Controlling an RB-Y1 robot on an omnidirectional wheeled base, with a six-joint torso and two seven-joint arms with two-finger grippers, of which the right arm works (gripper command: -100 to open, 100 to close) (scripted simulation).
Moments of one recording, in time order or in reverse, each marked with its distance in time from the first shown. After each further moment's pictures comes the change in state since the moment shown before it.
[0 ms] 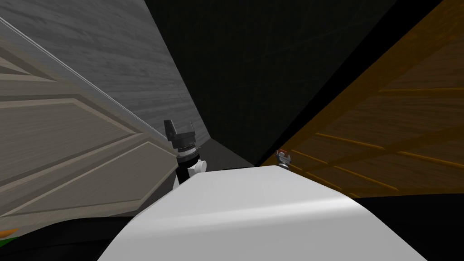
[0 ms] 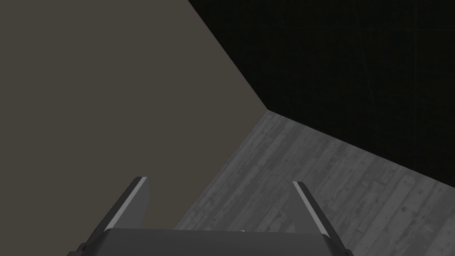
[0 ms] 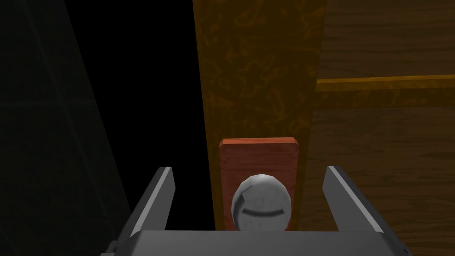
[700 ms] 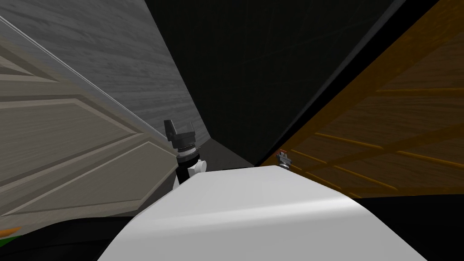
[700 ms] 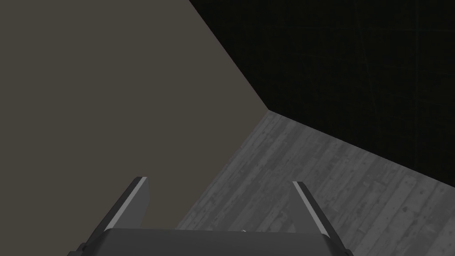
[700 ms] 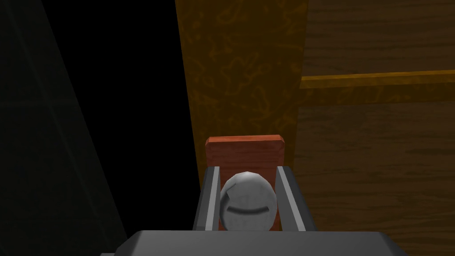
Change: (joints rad) arm -0.011 0.005 -0.035 0.030 0.033 0.000 -0.027
